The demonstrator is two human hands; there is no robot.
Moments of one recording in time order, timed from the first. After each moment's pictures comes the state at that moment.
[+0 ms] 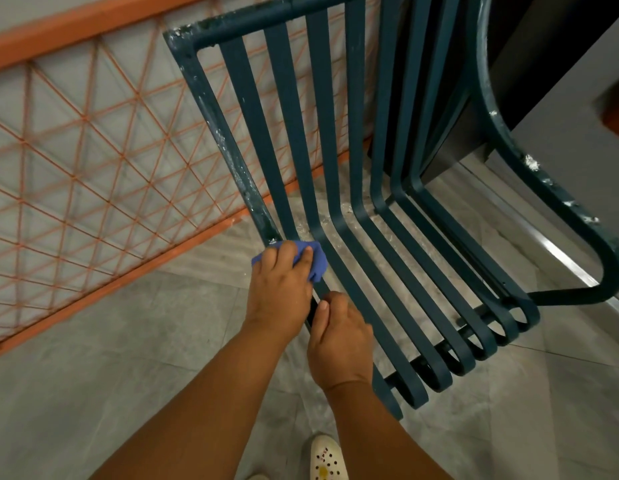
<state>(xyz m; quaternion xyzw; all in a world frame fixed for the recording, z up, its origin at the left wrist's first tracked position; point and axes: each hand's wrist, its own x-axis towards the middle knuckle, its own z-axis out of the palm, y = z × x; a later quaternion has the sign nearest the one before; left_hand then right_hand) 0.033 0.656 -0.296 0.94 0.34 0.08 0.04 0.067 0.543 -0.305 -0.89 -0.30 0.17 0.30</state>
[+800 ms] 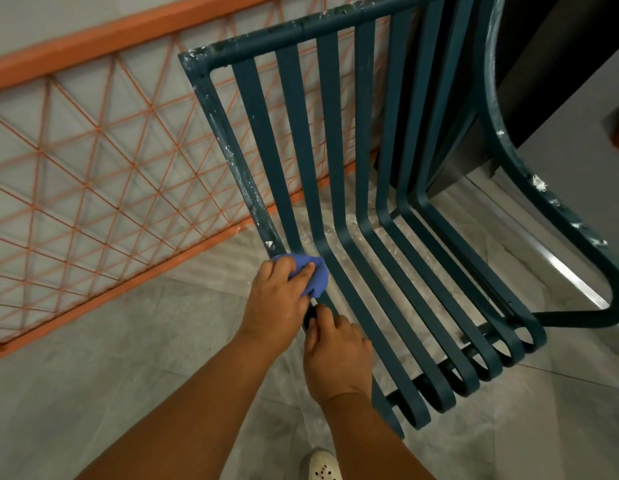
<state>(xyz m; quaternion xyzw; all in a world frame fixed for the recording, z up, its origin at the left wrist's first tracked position) 0.026 0.669 -0.298 0.93 0.32 0.13 0.16 0.070 0.548 -0.309 -0.90 -0.36 0.19 0.16</state>
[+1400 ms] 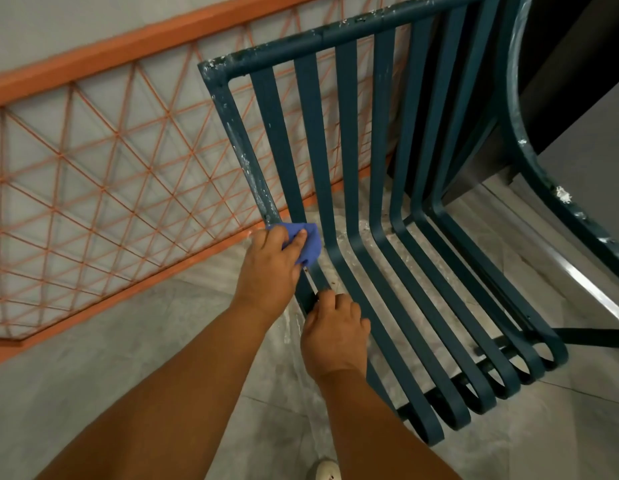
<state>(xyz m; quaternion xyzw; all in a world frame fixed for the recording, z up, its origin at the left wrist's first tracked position) 0.038 0.726 -0.281 0.93 0.32 0.14 0.08 0.080 0.596 -0.318 -0.90 -0.36 0.16 0.17</state>
